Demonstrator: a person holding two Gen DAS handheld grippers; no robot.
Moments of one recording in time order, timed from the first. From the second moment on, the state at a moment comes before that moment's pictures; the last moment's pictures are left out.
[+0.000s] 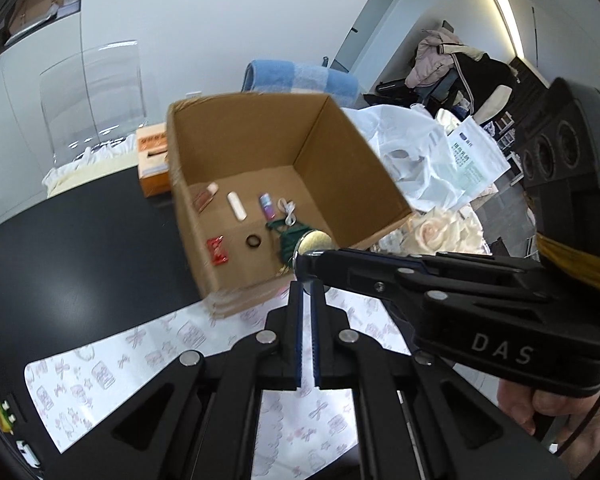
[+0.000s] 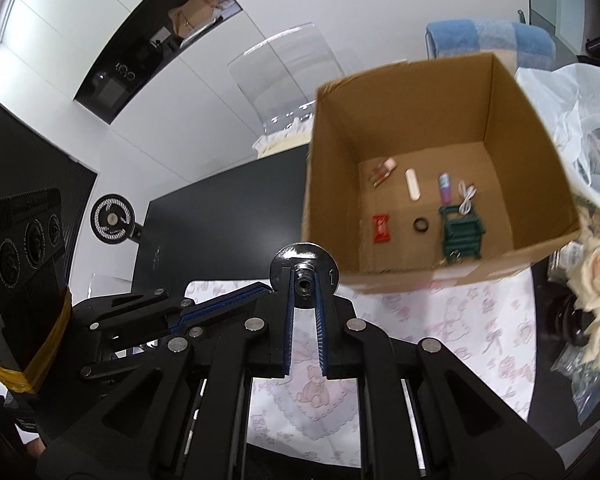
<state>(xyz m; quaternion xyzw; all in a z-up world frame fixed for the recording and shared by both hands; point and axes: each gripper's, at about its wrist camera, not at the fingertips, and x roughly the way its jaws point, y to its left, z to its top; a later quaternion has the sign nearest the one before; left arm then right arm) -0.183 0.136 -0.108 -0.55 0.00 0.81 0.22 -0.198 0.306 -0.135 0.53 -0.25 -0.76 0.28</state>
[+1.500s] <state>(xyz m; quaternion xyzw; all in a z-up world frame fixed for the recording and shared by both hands) -0.290 0.220 -0.167 -0.58 0.03 0.79 0.18 -0.326 0.384 -0.206 0.54 -0.27 -0.75 0.26</state>
